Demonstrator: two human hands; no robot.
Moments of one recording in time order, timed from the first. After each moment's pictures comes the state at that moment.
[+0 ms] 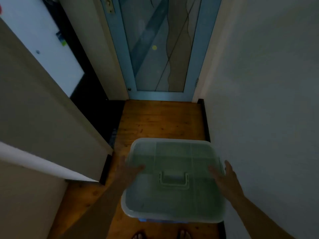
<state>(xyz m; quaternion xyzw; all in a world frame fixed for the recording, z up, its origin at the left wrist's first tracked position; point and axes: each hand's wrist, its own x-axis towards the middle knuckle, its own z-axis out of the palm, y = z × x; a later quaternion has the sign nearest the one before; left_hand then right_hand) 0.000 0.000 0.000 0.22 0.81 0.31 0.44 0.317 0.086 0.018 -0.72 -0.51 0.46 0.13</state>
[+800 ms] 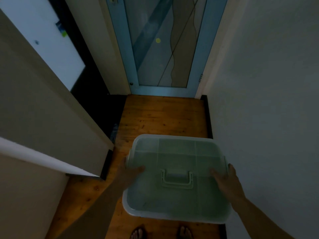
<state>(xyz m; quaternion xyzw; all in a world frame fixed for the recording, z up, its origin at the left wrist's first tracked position) -0.003 -0.008 -0.012 0.13 0.77 0.38 0.49 0.319 0.084 -0.019 -0.73 -0.48 0.47 0.15</state>
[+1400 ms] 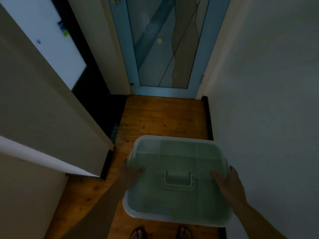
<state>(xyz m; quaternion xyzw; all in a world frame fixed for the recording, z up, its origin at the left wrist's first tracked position) -0.004 -0.013 -0.015 0.12 0.76 0.41 0.49 0.317 0.079 -0.018 -0.74 -0.50 0.43 0.15</state>
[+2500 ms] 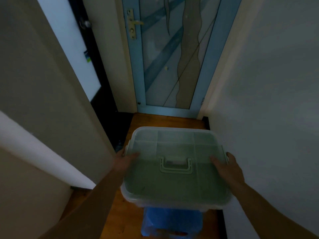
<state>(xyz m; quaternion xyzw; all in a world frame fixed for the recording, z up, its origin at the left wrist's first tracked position) -0.059 -0.012 0.085 0.12 0.75 0.49 0.42 0.260 0.105 0.087 -0.71 -0.54 0.42 0.19</state>
